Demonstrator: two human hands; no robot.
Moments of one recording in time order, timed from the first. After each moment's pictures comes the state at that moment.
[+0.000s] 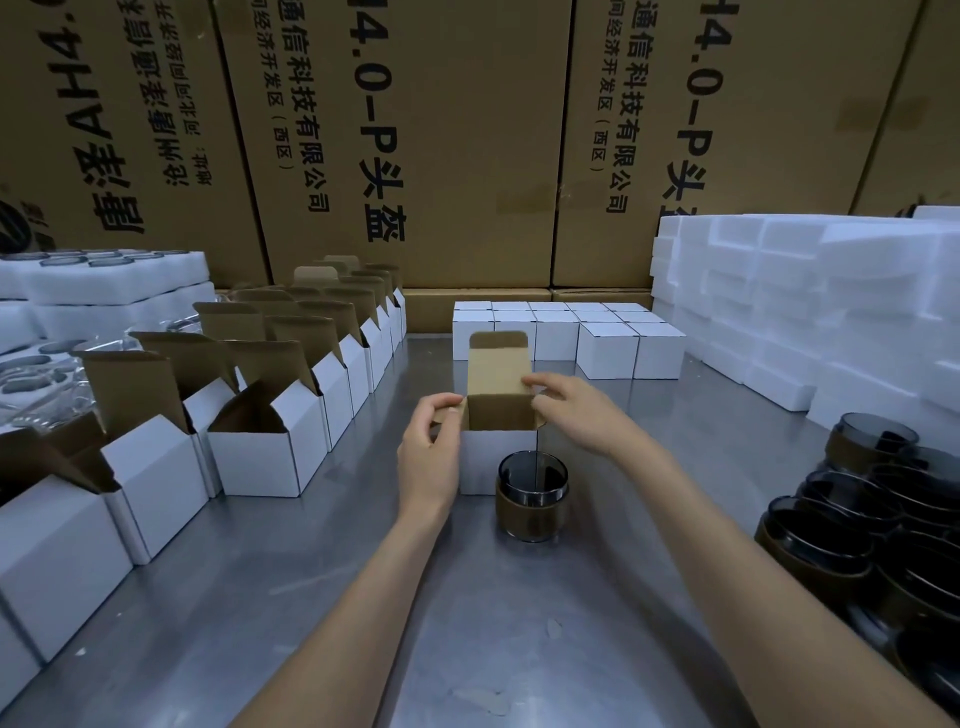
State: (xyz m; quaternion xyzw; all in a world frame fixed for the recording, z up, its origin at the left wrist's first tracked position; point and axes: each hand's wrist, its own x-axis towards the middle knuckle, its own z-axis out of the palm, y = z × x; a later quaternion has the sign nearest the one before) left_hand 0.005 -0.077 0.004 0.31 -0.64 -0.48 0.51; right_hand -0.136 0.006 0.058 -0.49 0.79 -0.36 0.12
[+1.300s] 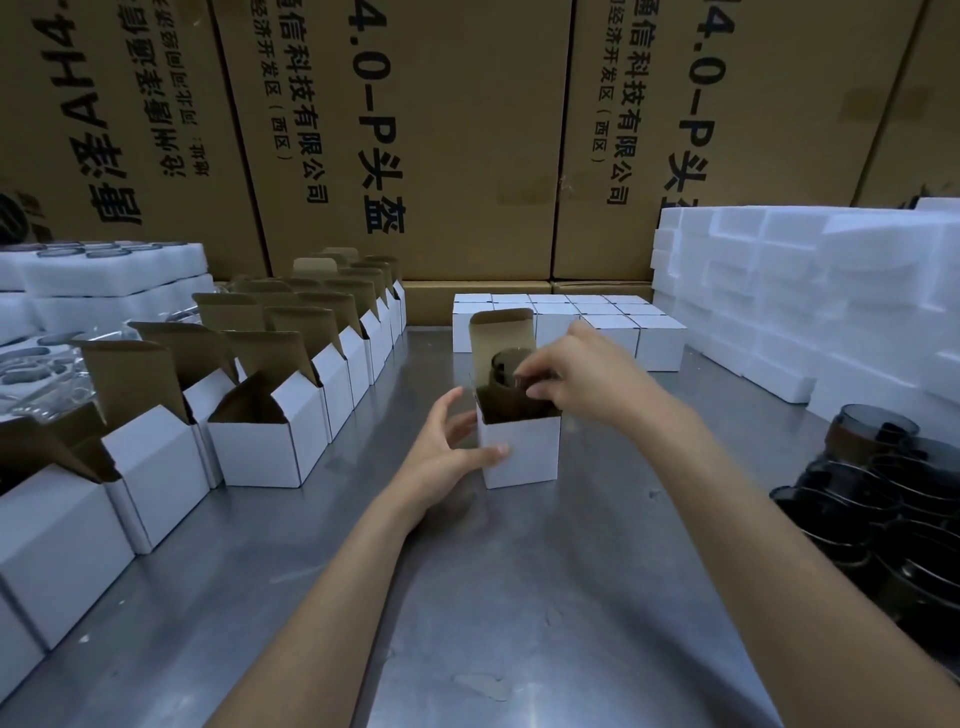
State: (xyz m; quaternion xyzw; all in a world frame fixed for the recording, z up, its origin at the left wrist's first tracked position) left_hand 0.017 -0.091 -0.002 0.22 -0.69 -0.62 0.30; right_hand -0.119 0.022 0.097 -0.58 0.79 -0.18 -0.09
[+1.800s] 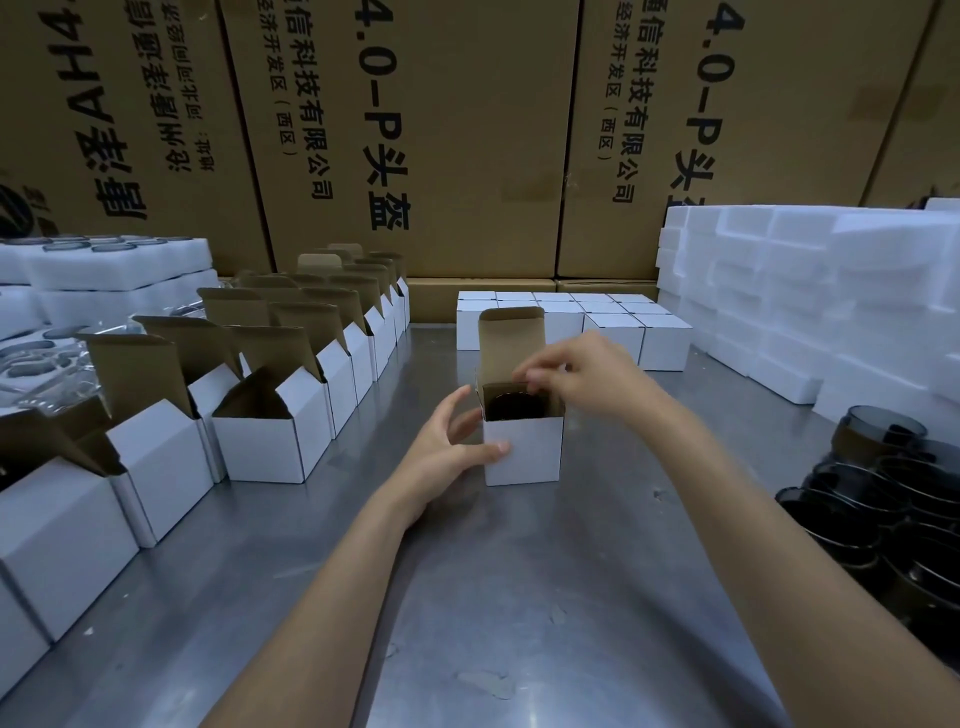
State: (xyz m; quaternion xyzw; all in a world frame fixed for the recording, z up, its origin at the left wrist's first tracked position) left_hand 0.019 -0.092 0.000 0.20 -0.68 -0.64 0.28; right_hand -0.129 0.017 0.088 -0.60 0.74 -0.29 -0.03
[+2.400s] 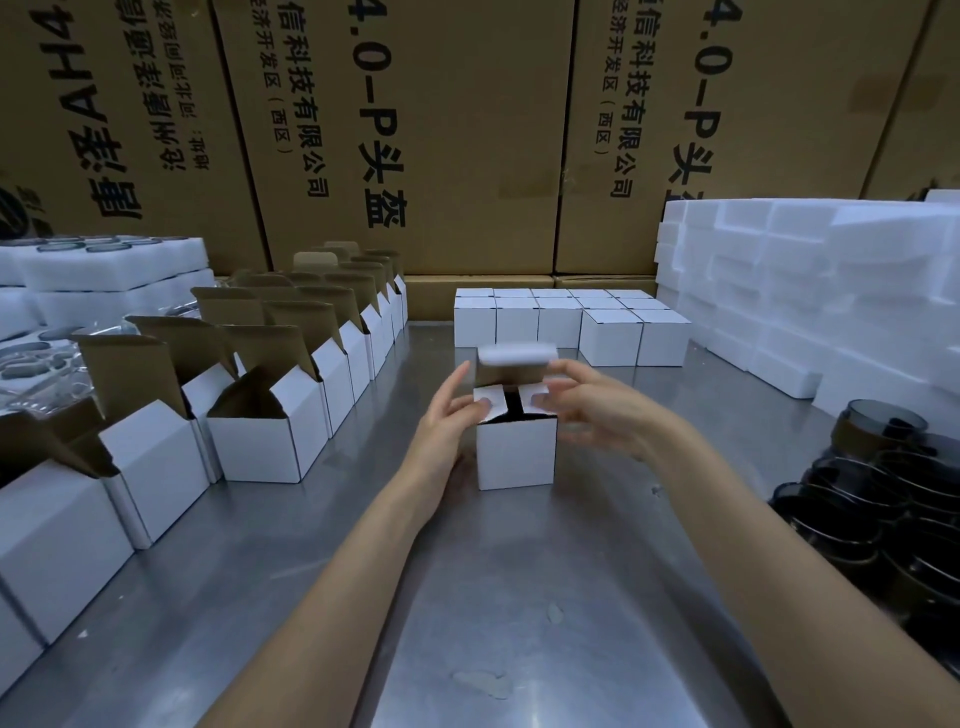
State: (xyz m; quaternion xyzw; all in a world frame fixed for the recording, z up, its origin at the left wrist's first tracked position) left_hand 0.005 -0.087 0.008 0.22 -0.64 -0.64 0.35; right_hand -0.142 0.020 0.058 -0.39 0.65 -0.53 0.38
